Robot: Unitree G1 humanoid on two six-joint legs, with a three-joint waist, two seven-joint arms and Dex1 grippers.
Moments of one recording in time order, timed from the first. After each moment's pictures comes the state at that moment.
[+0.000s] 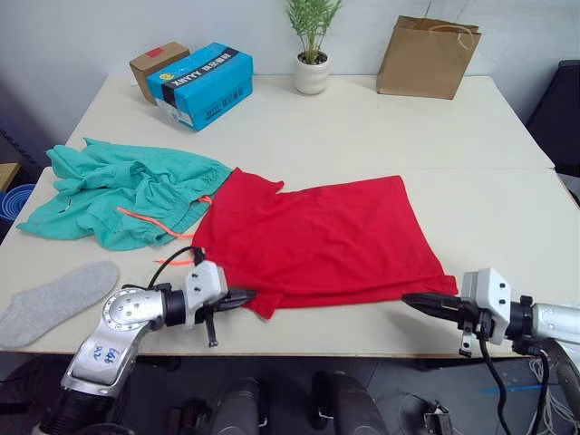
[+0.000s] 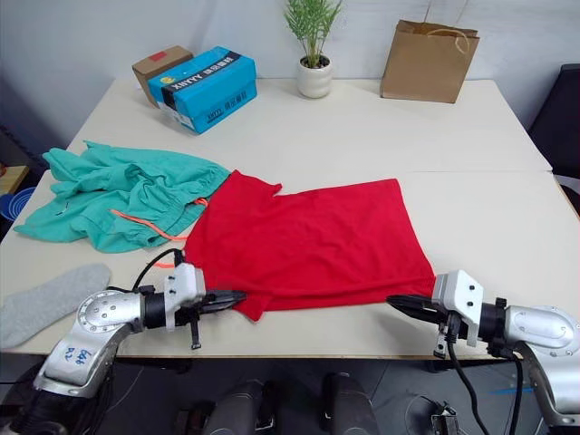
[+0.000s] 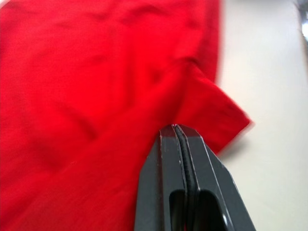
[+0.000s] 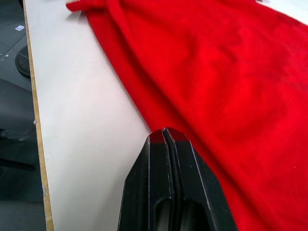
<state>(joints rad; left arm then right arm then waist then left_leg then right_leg) -0.07 0.62 -0.01 -0.26 -0.29 0.26 -0.91 0.14 -0.82 -0.24 -0.23 0.42 0.06 1.17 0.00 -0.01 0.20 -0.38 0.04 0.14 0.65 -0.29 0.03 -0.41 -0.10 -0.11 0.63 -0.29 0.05</state>
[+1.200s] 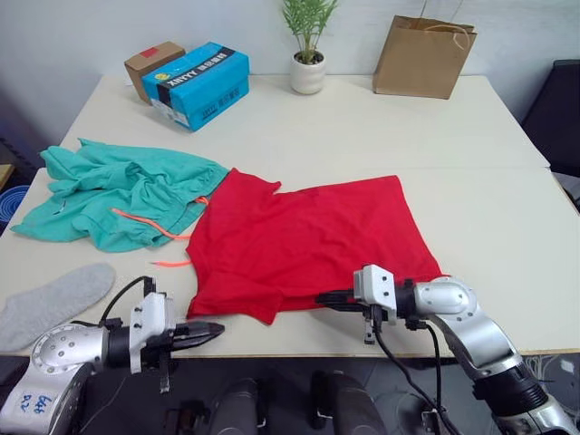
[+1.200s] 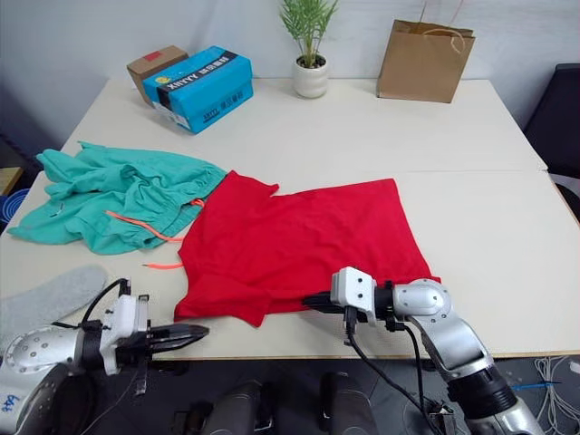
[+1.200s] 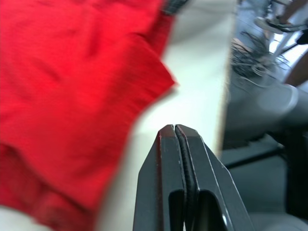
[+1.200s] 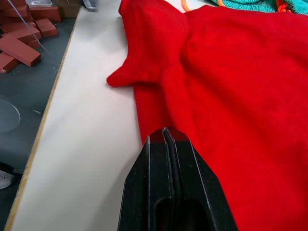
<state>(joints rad) 0.31 0.79 0.21 -0.39 -0.43 0.15 -1.12 -0.22 -0.59 0.24 -0.19 0.22 0.09 1.10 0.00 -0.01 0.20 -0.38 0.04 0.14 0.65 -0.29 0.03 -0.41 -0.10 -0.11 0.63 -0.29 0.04</state>
